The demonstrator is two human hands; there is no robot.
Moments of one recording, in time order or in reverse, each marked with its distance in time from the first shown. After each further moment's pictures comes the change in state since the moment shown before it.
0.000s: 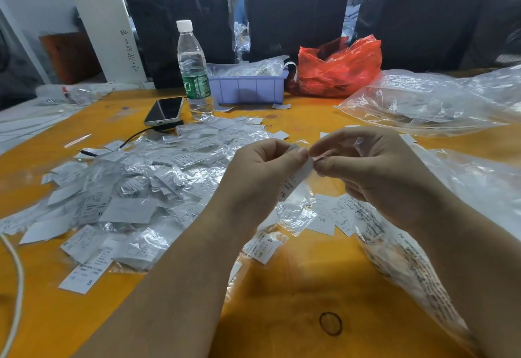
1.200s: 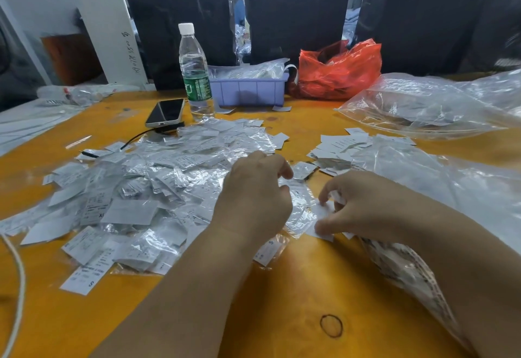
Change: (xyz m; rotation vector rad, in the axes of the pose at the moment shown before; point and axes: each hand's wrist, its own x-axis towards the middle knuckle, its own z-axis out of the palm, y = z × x) left_hand -0.004 -0.010 0.001 0.909 0.141 0.163; right_hand 0.000 0.020 -0.001 -0.967 -0.233 0.355
